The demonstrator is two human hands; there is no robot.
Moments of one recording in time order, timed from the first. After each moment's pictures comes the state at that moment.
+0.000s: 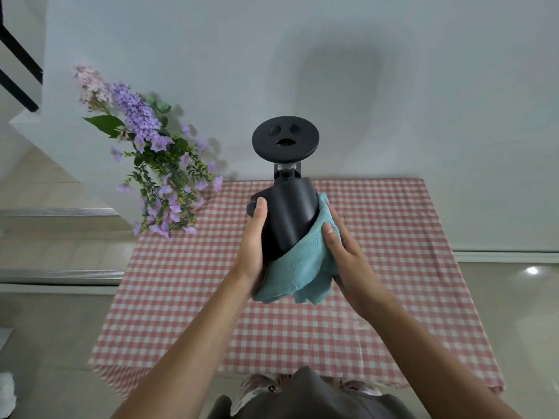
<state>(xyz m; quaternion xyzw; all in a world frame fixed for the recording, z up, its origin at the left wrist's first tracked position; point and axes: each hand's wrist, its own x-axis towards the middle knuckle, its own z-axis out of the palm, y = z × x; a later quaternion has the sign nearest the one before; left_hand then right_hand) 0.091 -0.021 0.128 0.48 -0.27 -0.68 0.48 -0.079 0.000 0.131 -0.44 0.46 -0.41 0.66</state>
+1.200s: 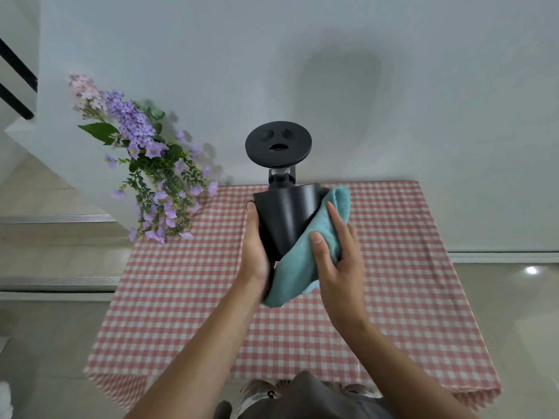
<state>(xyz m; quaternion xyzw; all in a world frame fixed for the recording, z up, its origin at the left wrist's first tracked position) 0.067 -0.026 0.126 0.50 -0.21 -0.64 0.55 -0.059 0.017 0.136 -0.49 0.50 -0.58 0.42</state>
